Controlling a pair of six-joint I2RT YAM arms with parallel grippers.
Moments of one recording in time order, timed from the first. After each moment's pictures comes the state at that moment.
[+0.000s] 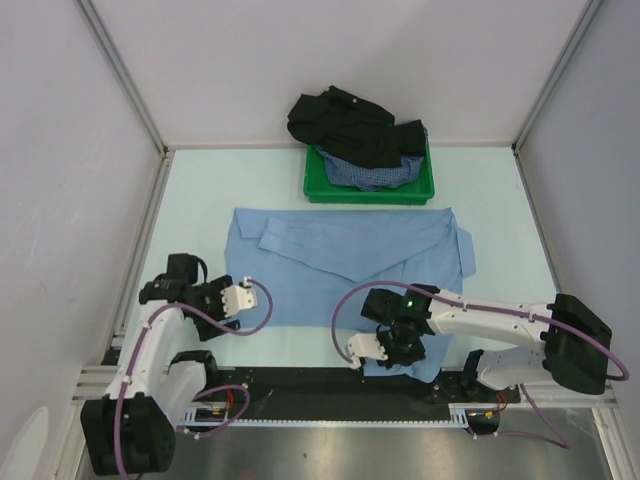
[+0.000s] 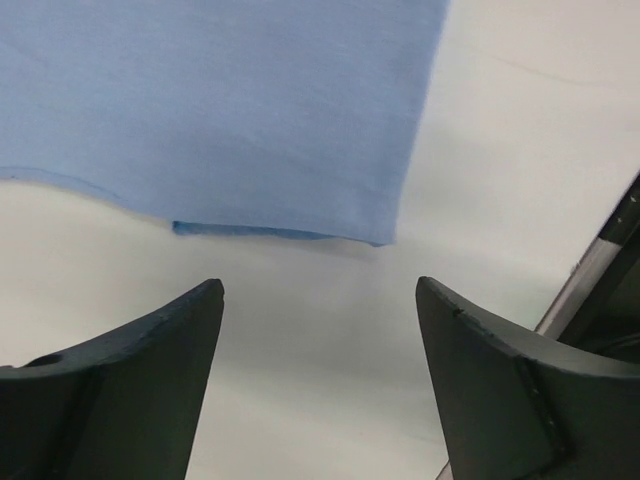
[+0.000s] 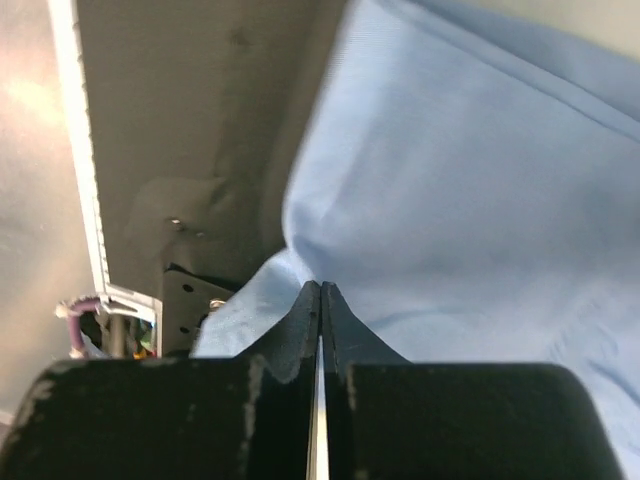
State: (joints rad) left arm 0.07 0.90 0.57 -1.00 0.40 1.33; right arm 1.15 1.29 0.77 -1.01 -0.30 -0.72
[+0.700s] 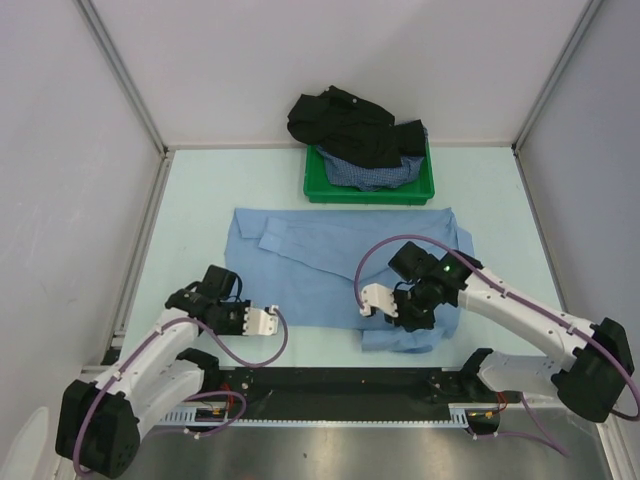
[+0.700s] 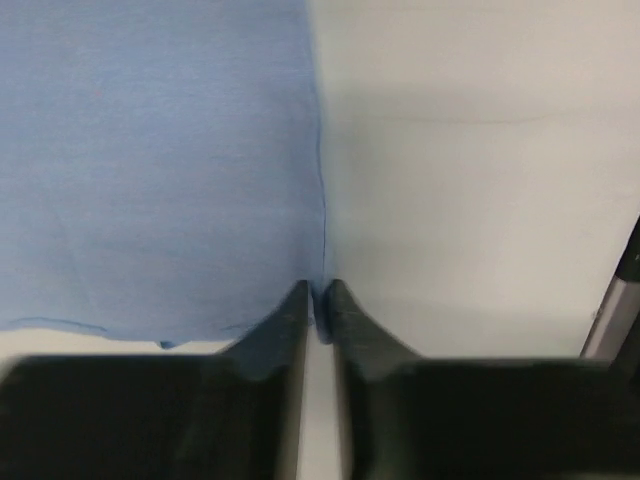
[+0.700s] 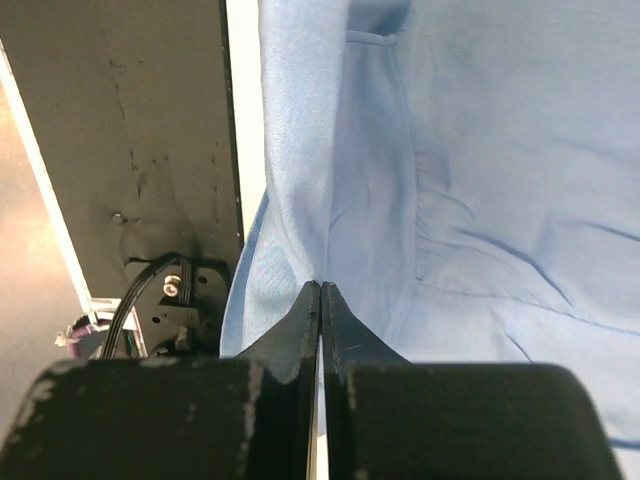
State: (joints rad) left arm -0.33 0.87 0.42 -0.84 0.23 1.30; right arm 0.81 1.17 0.92 -1.11 -0.33 -0.76
